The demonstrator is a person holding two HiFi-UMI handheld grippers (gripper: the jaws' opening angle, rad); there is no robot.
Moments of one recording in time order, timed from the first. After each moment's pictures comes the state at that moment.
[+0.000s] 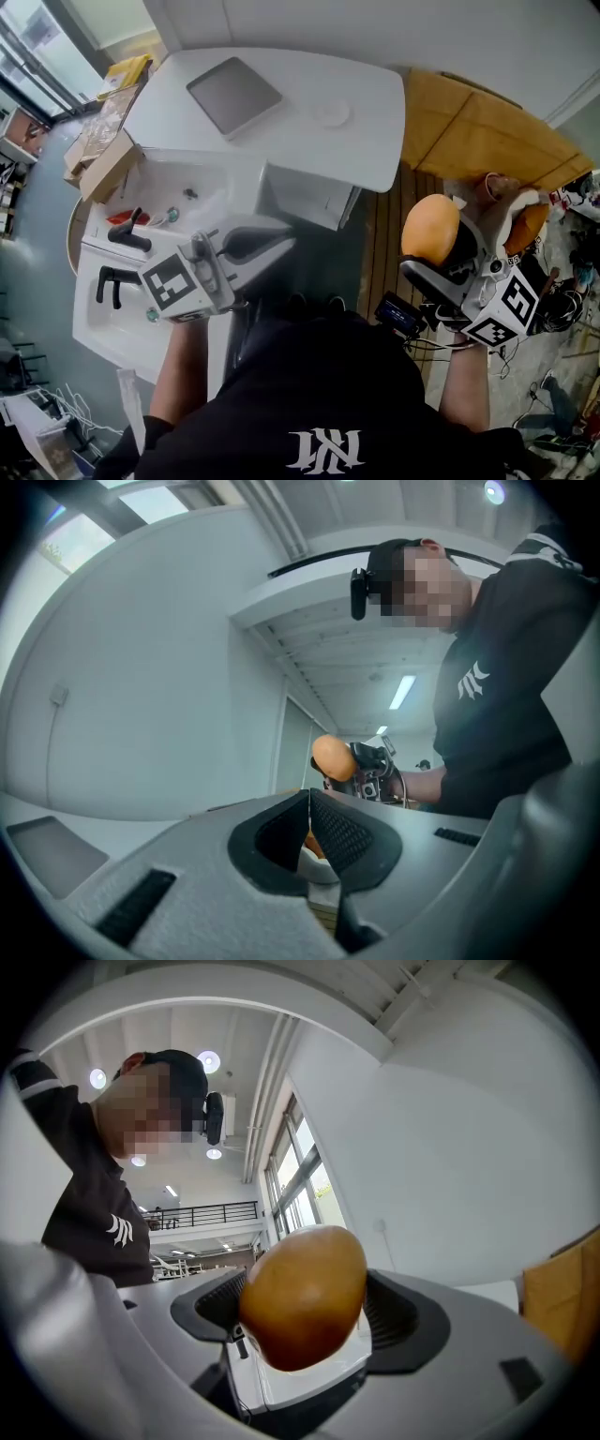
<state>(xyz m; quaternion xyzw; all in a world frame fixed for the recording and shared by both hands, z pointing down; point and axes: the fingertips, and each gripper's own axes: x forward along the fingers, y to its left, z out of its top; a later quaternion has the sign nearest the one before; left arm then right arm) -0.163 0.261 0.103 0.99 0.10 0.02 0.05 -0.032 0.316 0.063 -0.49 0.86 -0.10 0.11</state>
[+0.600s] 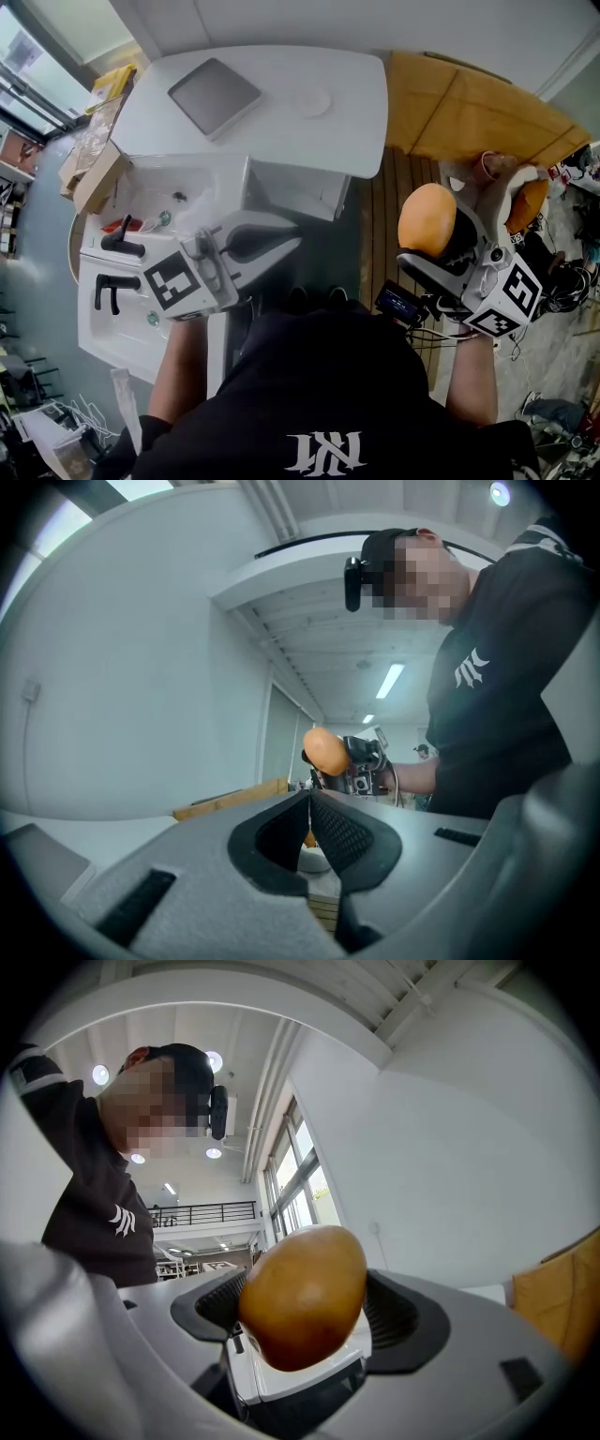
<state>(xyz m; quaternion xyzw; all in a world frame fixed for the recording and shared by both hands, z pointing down) -0.124 0.296 0.105 0.99 0.15 0.05 0.03 -0.006 0.345 0.065 -0.50 0.85 -0.10 0.11</state>
